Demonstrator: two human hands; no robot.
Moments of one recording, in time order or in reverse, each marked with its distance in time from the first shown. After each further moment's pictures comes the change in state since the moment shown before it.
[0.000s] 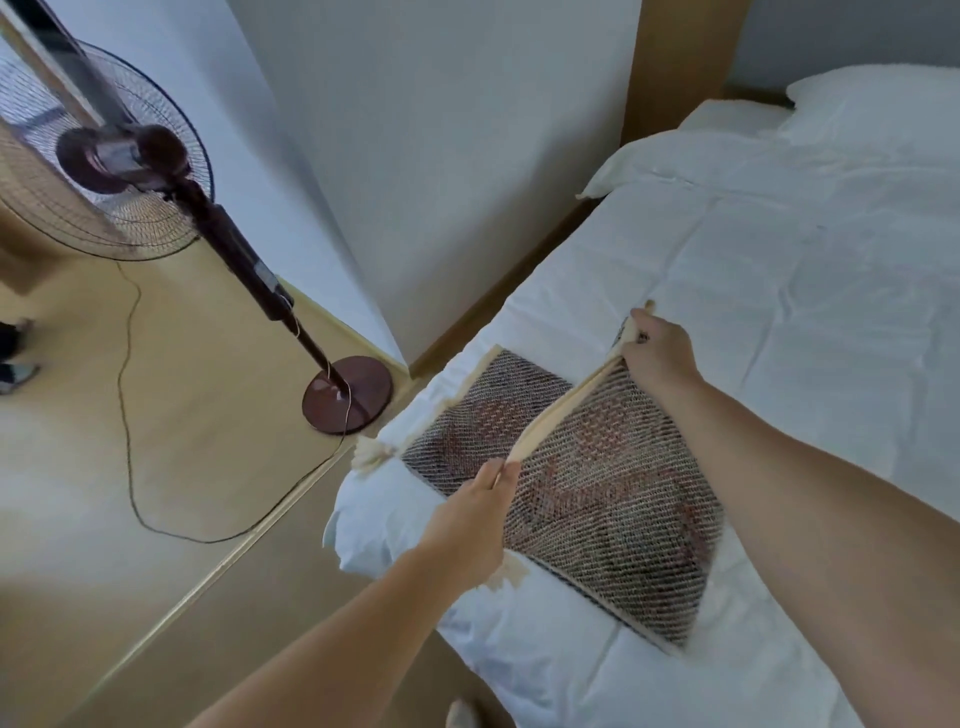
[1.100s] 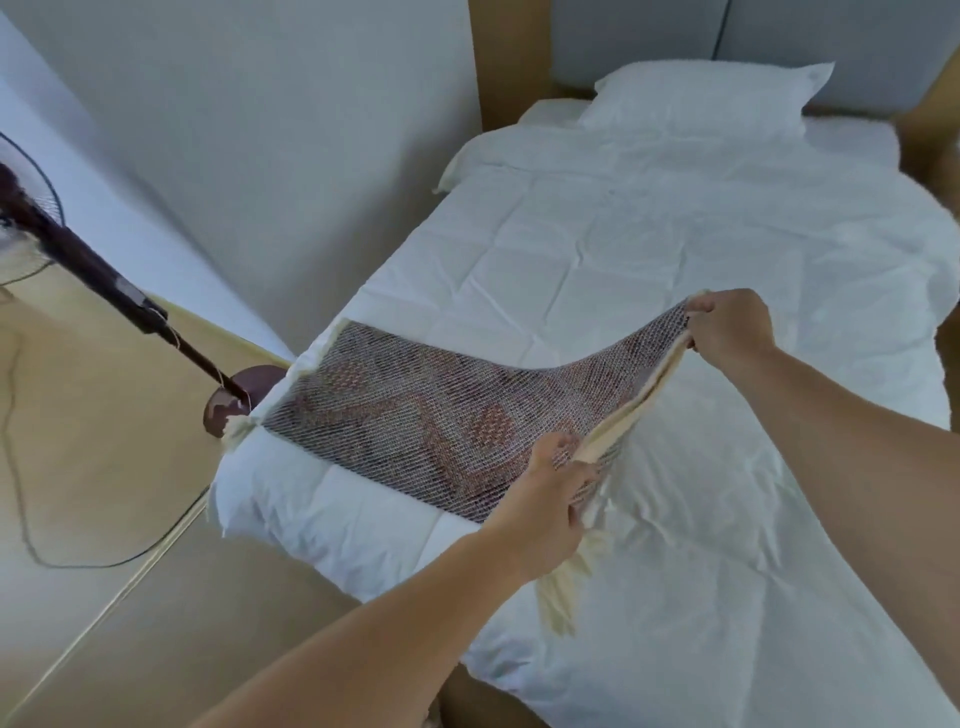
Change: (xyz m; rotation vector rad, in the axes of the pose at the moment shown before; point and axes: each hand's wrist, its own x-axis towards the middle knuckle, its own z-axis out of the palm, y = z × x) left_hand -0.105 0.333 0.134 -0.228 0.033 0.375; right_hand -0.153 0.224 -0.333 -0.026 0.347 0.169
